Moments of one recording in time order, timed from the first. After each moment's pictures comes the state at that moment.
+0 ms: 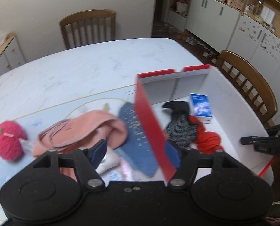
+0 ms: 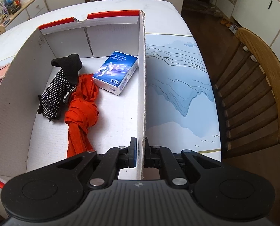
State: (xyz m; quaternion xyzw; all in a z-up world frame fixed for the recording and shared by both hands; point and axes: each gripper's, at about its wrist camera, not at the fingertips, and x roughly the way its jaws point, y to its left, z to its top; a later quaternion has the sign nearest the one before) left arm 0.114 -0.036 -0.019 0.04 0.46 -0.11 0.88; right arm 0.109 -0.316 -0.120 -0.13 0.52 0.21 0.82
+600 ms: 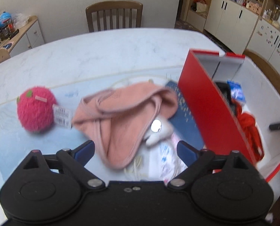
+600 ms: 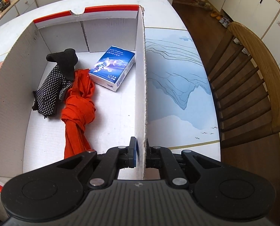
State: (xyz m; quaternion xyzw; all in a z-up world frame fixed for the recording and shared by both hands) left arm 0.086 0.044 -0.058 0.03 0.47 -0.06 0.88; right arm 0.103 -0.301 -0.120 -0.14 0.53 0.17 0.82
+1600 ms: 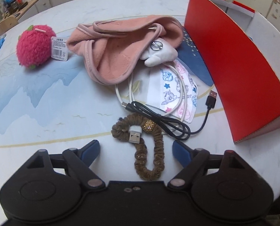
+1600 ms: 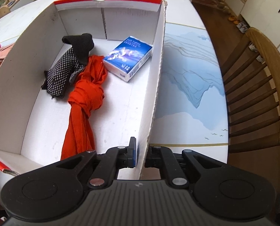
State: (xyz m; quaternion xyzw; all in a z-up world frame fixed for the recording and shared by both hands) left arm 0.031 0.031 -0.124 0.03 0.53 -0.01 0.85; right arm 0.101 -0.298 -0.129 -0.17 0.54 0.23 0.79
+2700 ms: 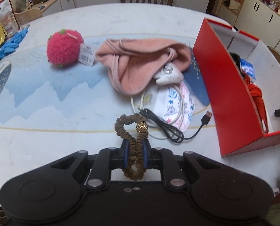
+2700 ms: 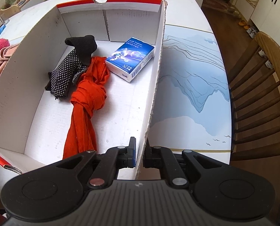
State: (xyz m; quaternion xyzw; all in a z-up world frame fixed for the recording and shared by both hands) left arm 0.009 0.039 -0.065 -0.02 0.52 0.03 0.86; right arm 0.109 -0.309 -0.133 -0.17 0.53 0.26 0.79
